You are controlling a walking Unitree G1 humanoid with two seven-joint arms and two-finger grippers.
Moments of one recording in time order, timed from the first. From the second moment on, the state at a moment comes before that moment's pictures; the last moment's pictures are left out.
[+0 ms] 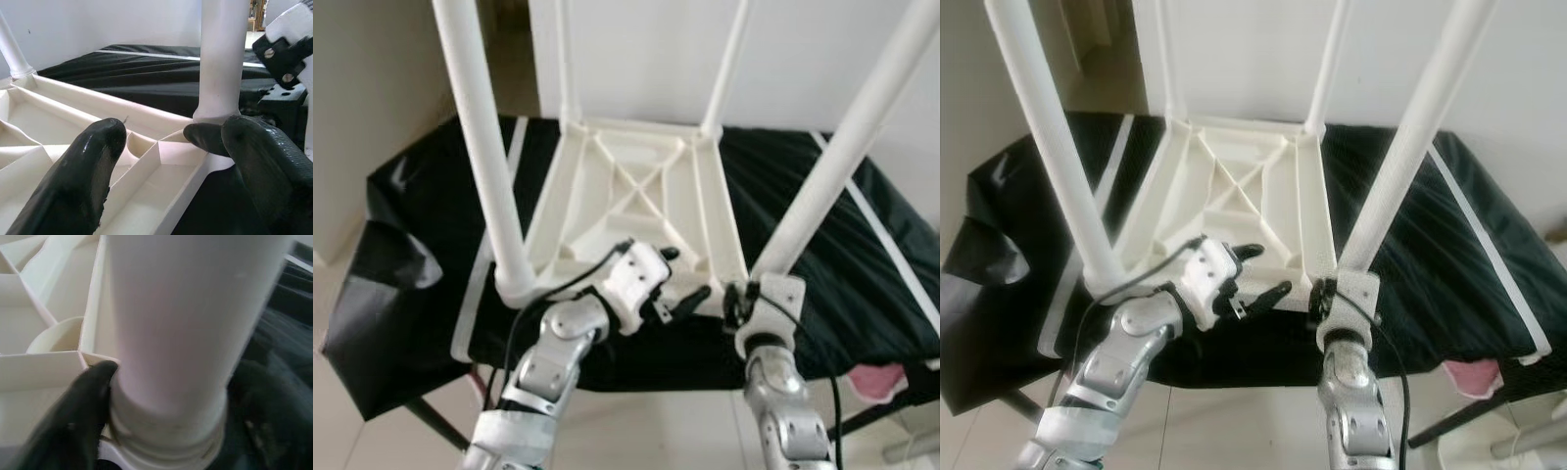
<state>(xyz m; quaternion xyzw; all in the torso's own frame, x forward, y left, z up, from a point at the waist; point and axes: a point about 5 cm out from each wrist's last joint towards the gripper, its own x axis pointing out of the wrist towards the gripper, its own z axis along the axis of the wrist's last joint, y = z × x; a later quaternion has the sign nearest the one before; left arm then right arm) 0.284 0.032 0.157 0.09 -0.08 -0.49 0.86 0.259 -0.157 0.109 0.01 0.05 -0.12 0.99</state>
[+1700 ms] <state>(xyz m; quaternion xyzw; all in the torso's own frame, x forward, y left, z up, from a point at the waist) 0.278 0.029 0.142 0.15 -0.06 -0.51 0.84 0.285 -0.206 0.132 -0.08 0.02 0.29 0.95</state>
